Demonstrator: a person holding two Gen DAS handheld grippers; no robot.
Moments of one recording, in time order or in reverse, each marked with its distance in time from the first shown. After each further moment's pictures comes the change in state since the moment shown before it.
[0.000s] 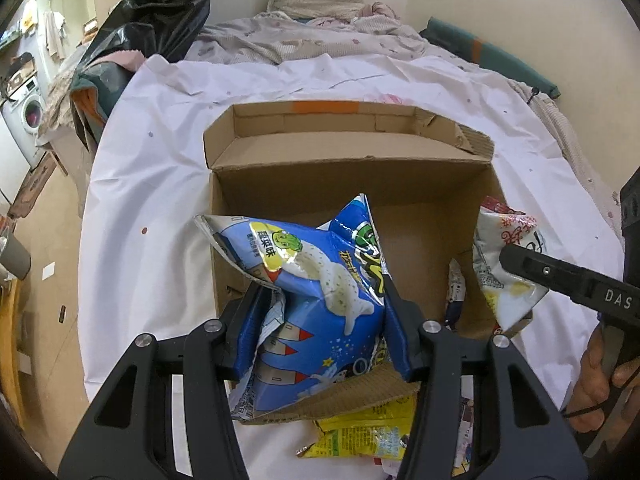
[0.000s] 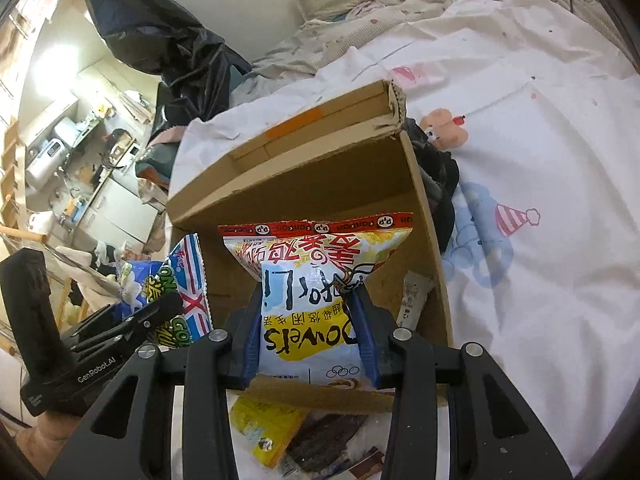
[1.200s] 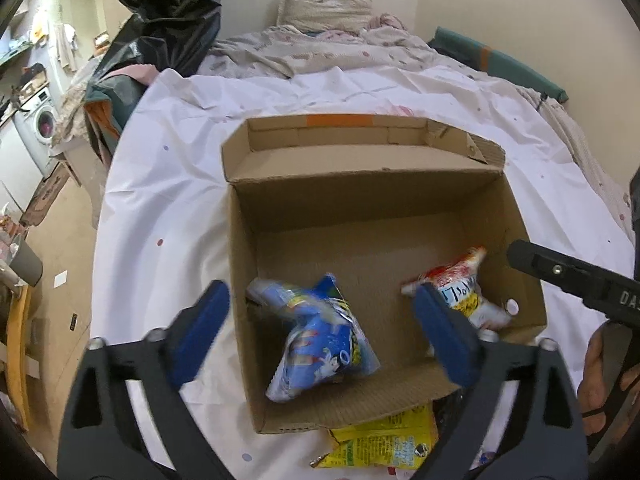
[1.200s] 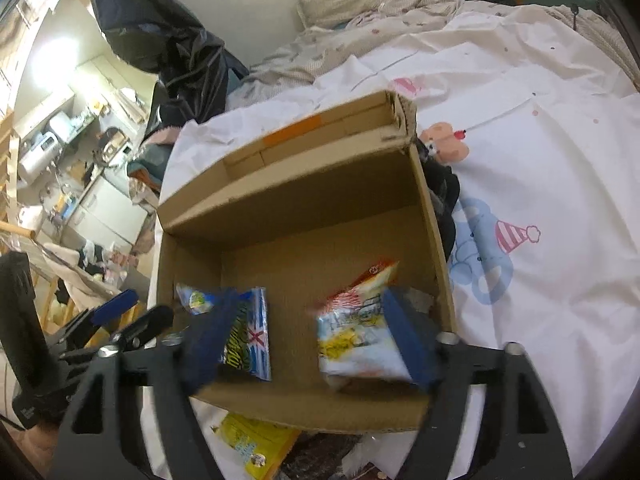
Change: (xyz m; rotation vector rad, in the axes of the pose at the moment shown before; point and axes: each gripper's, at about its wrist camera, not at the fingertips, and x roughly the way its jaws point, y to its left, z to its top) left arm -0.007 0.002 -0.003 0.007 -0.069 0.061; right arm -0.001 0.010 0.000 -0.039 -0.058 -0.035
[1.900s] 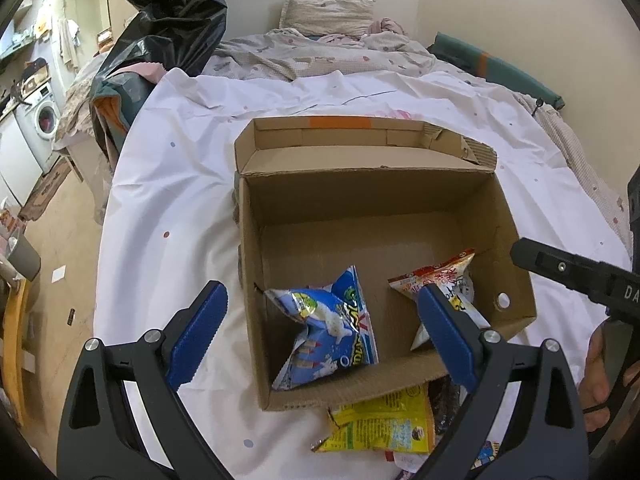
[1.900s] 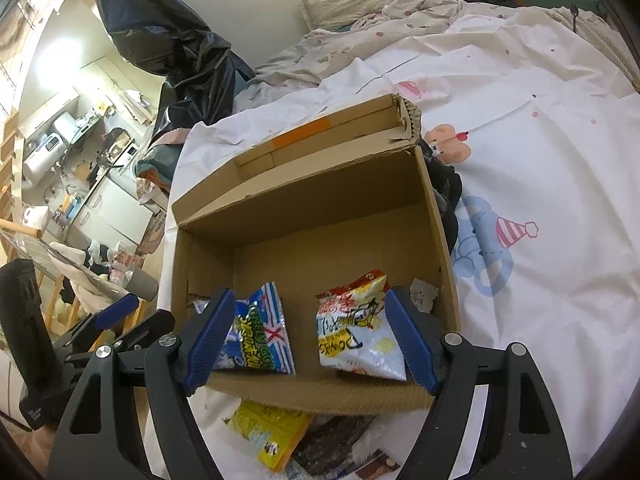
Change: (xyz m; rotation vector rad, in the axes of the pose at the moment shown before) left arm -0.021 0.006 -0.010 -0.020 -0.006 -0.025; right arm -0.013 0.008 -0.007 -0.002 0.008 0.024
